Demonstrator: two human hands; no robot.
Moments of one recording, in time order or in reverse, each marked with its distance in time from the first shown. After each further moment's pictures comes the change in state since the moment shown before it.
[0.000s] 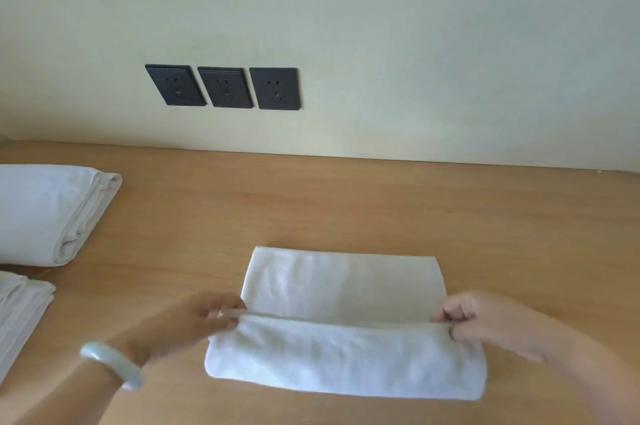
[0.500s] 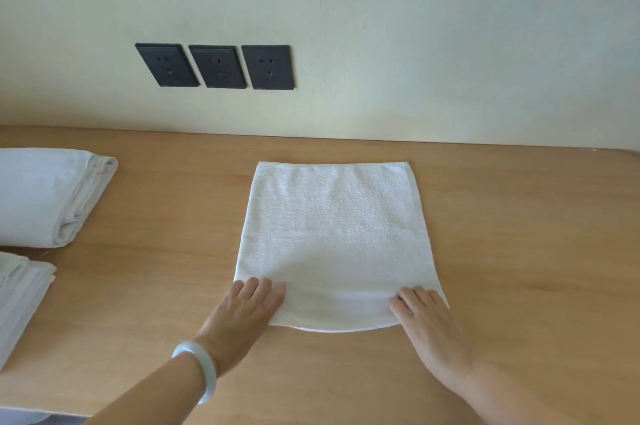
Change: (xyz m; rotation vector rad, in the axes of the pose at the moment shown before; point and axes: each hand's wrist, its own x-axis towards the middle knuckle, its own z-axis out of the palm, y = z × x) left_hand 0.037 -0.025 0.089 1.250 0.476 0.362; right_hand 0.057 0.070 0.093 -1.118 0.790 -0.340
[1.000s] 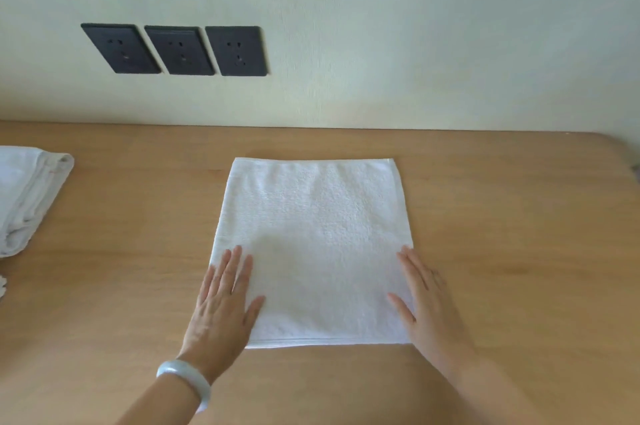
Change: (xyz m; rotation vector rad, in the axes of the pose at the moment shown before) left_hand 0.005 0.015 0.030 -0.378 -0.002 -0.401; right_hand -0.006 0.013 -0.005 0.337 -0.042 0.347
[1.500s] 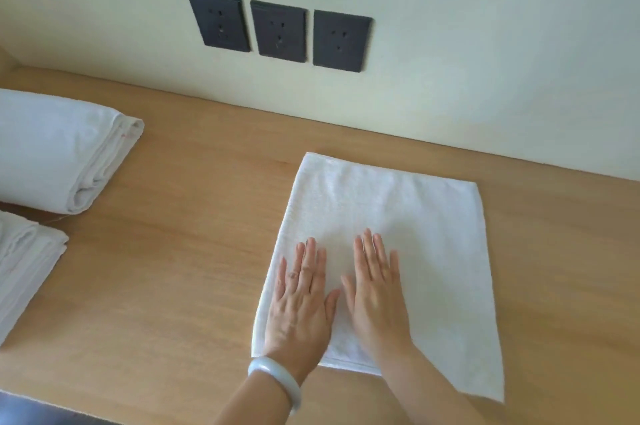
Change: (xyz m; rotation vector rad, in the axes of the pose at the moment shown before) left_hand 0.024 0.021 0.019 -0.099 0.058 -0.185; right_hand 0.092 -0.139 0.085 -0.107 0.048 -0.132
